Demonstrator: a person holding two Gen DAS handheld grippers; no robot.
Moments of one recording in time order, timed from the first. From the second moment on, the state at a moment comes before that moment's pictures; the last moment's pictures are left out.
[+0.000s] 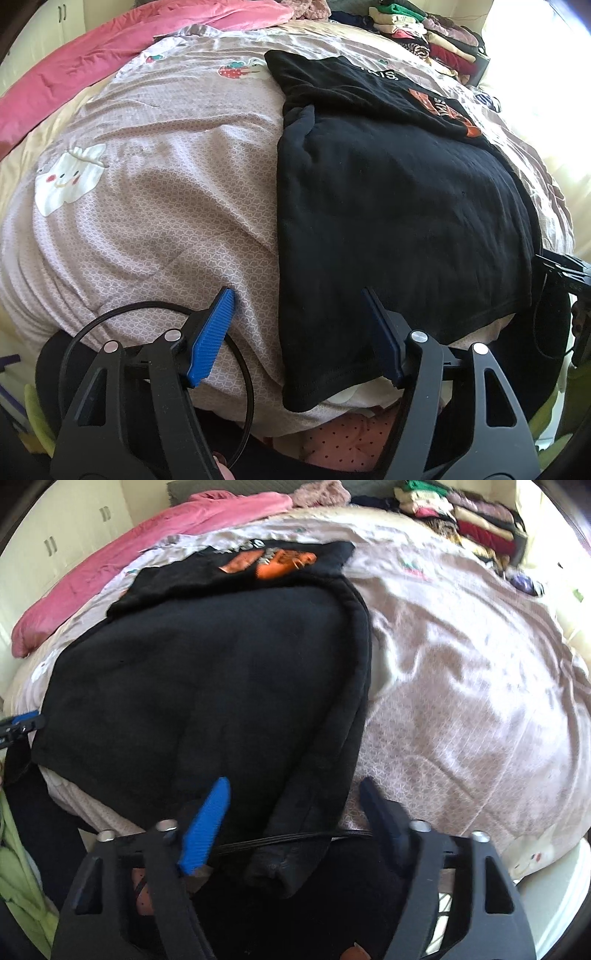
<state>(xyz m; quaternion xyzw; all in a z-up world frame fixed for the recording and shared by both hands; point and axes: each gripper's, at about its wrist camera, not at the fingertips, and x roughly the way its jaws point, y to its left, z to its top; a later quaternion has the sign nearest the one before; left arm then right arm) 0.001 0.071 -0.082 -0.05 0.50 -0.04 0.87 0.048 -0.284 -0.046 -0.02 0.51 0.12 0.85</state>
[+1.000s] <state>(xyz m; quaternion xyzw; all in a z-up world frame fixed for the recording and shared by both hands) 0.016 0.077 -0.034 -0.08 0.45 -0.03 0.89 0.062 -0.280 0.036 0.03 0.39 0.24 0.89</state>
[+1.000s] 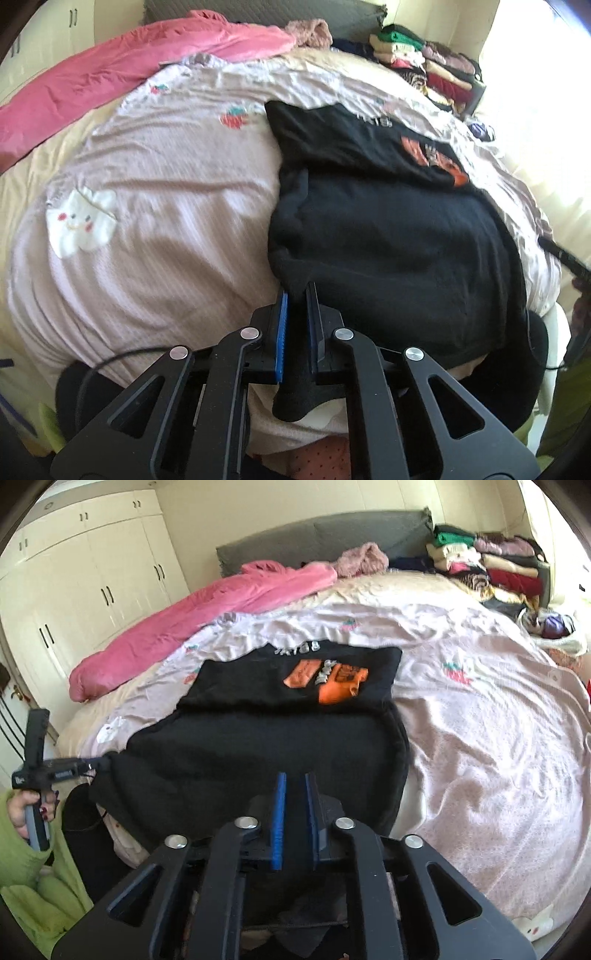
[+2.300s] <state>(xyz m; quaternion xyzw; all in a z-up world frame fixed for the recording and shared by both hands) 0.051 0.099 -0.002 -0.11 0.41 -0.04 0.91 0.076 -0.297 0.034 0.10 0.39 0.24 0.88</state>
